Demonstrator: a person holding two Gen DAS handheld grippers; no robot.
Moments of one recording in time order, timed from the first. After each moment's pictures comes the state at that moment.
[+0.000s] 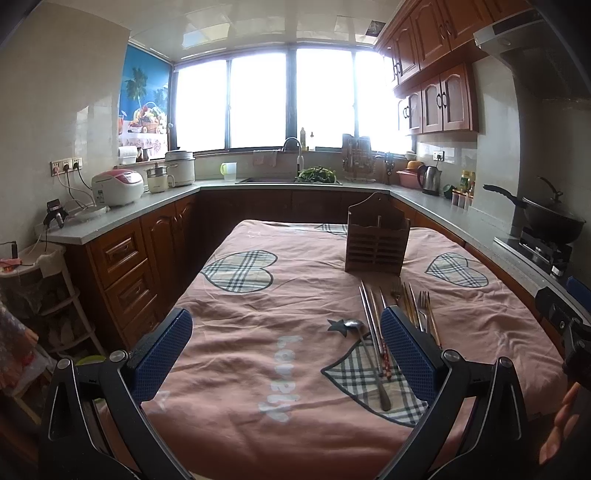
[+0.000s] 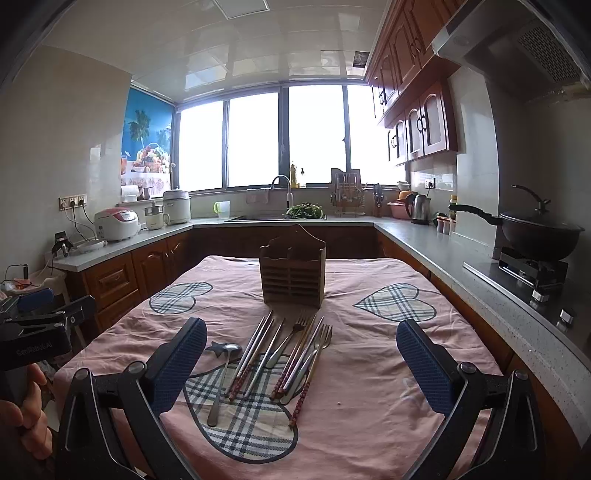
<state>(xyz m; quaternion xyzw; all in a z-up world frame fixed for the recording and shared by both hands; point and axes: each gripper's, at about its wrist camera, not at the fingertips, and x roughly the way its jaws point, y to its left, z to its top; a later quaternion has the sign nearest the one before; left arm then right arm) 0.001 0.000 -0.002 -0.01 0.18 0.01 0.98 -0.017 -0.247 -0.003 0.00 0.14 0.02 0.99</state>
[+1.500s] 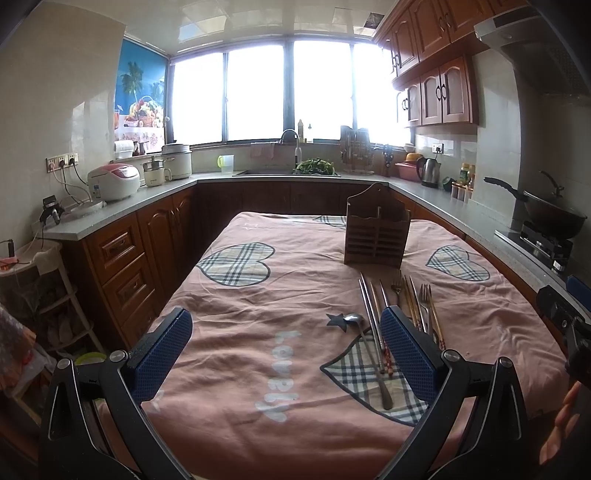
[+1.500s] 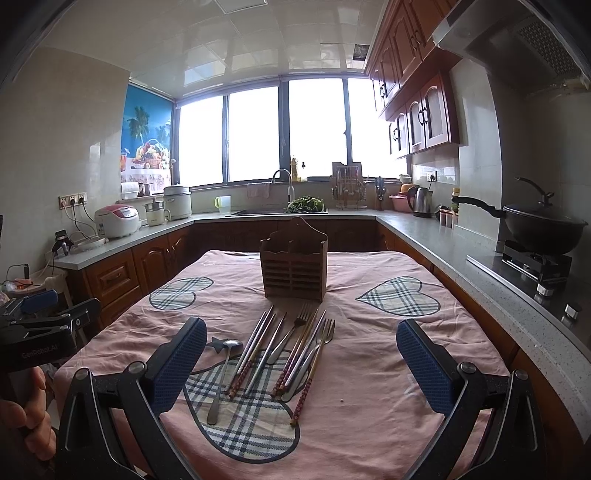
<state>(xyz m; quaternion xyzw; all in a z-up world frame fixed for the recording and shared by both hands) 0.013 -0.001 -0.008 0.00 0.20 0.01 0.98 -0.010 -0.245 -0.009 0.01 0.15 0.02 0.99</state>
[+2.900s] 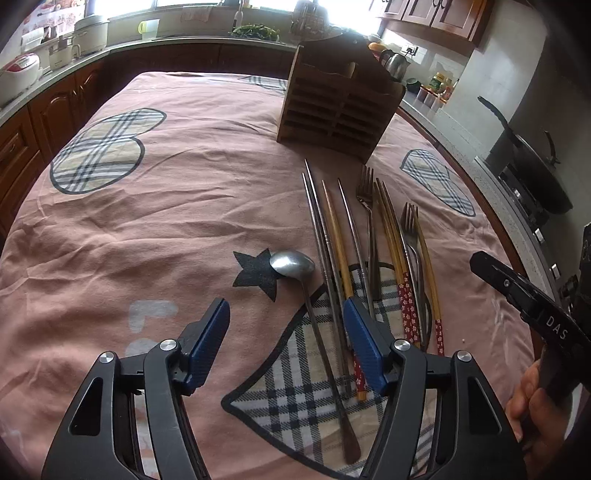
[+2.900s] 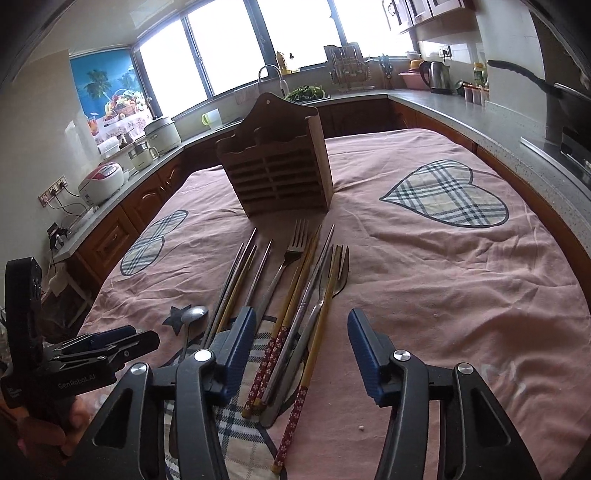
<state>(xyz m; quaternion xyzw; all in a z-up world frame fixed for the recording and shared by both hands) 0.204 -0.056 -0.108 -0.06 0.46 -0.15 0.87 0.166 -0.288 -0.084 0.10 0.37 0.07 0.92</state>
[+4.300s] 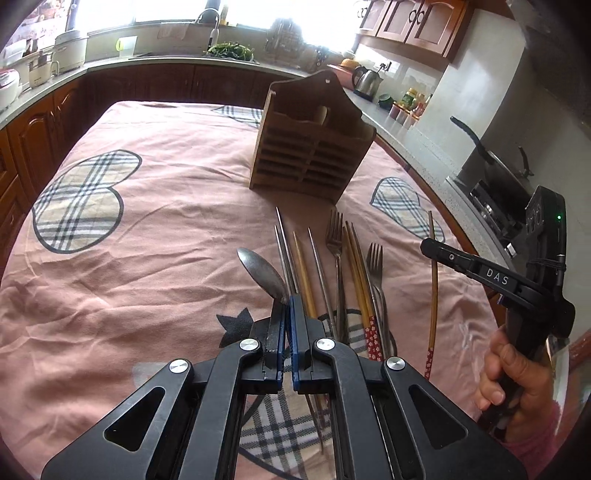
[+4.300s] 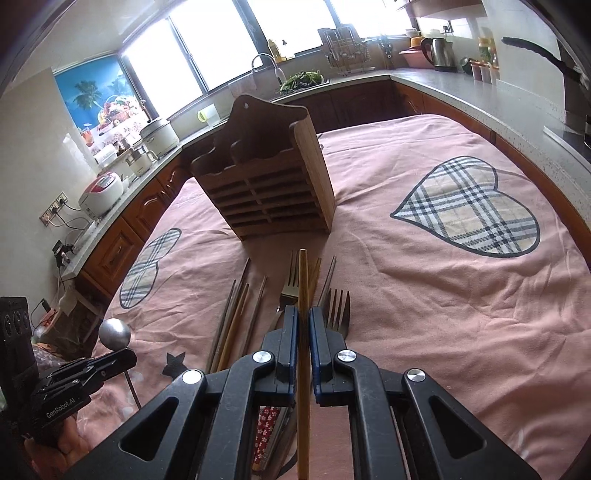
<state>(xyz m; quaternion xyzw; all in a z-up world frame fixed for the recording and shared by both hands) 0.220 -0.047 -0.061 -0.07 0.42 -0.20 0.88 0.232 -0.306 -0.068 0.14 0.39 0.09 0.90</state>
